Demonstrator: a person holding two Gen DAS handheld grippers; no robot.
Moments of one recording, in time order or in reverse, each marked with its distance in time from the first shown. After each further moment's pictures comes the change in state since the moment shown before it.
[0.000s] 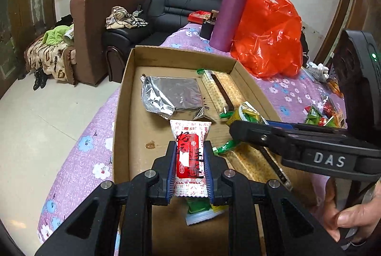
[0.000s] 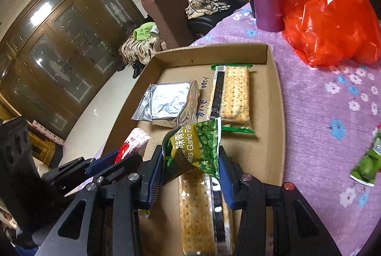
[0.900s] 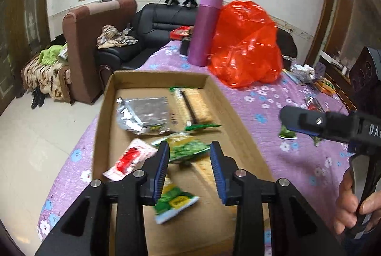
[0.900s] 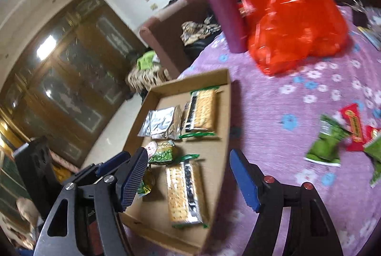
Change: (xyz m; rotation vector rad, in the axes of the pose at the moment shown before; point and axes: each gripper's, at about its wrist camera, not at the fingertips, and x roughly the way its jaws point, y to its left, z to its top) left arm -0.030 -0.055 0.002 0.077 -0.084 -0.020; right arm -0.118 -0.056 -0.034 0.149 -0.195 0.102
